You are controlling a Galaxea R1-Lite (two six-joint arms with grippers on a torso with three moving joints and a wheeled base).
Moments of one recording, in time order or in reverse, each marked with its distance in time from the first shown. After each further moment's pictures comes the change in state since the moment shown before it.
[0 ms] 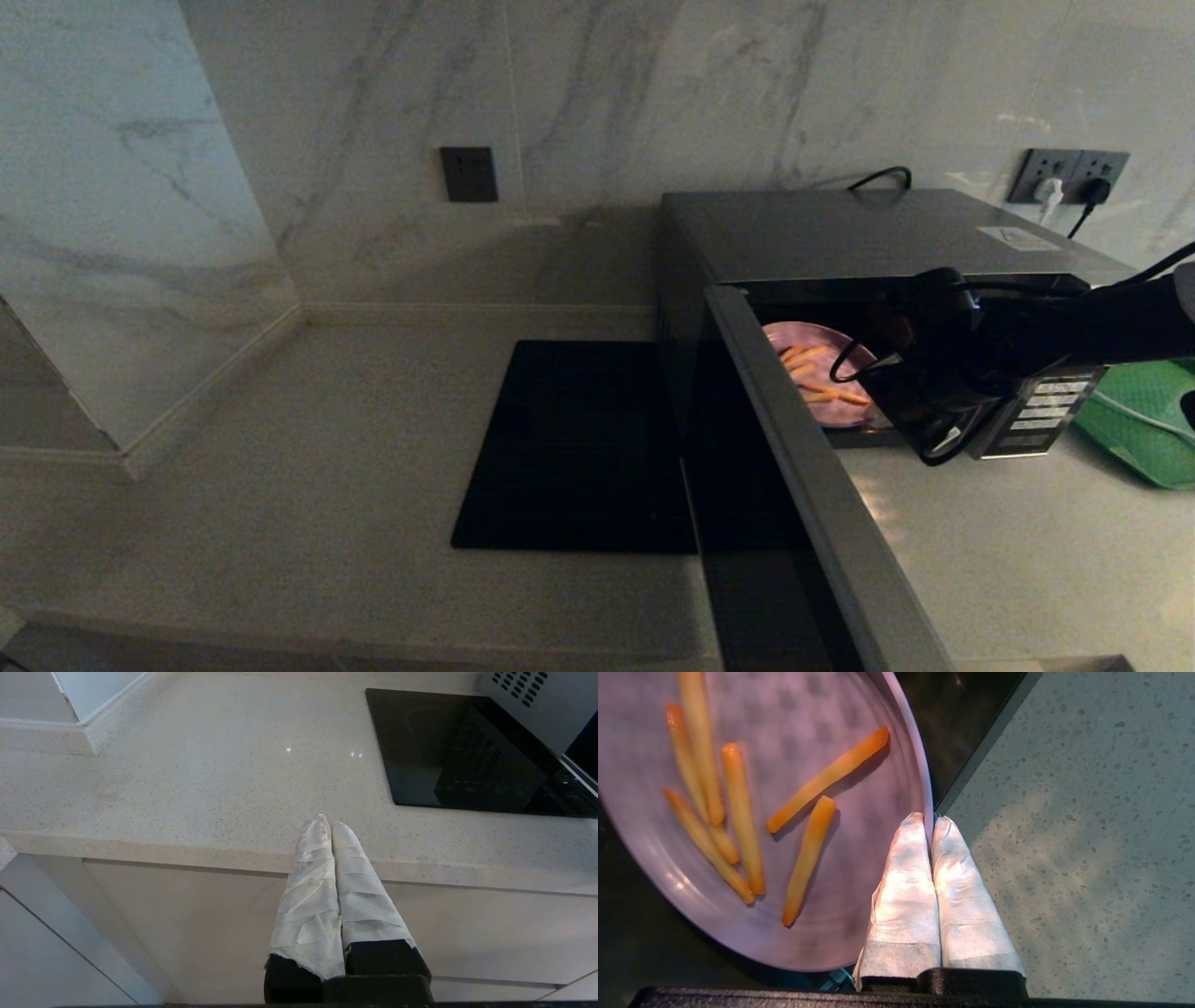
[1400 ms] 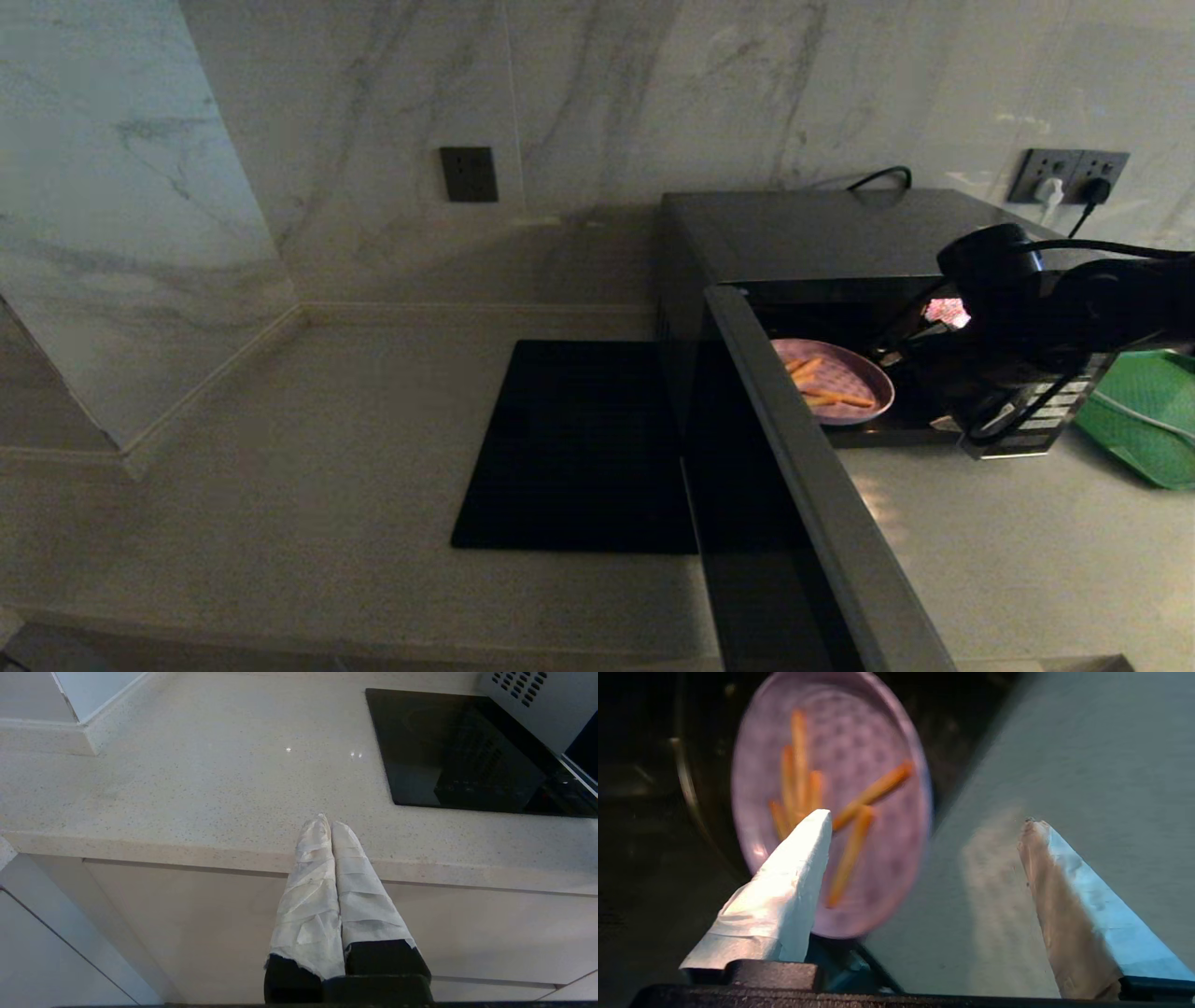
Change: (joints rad) left arm 0.000 0.000 0.000 0.000 0.000 0.000; right arm -0.017 -0.162 0.047 0.039 -0.080 -0.017
